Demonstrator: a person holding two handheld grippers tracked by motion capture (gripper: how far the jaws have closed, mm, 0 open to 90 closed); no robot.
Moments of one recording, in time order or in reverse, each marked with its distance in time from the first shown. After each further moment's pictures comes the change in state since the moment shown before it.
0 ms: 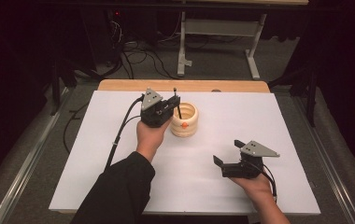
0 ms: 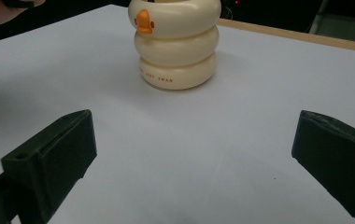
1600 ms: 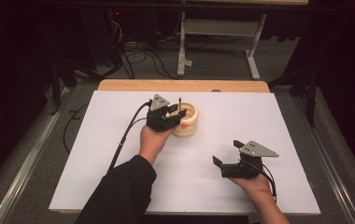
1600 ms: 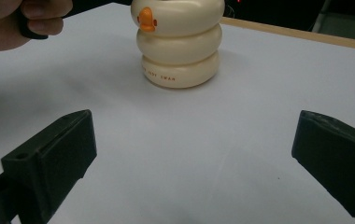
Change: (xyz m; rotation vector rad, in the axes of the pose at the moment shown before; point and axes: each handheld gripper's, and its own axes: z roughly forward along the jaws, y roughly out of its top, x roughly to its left) left arm 0.002 -0.024 0.019 0.164 -0.024 -0.023; right arm 0.001 0.000 0.001 0.005 0.007 -0.004
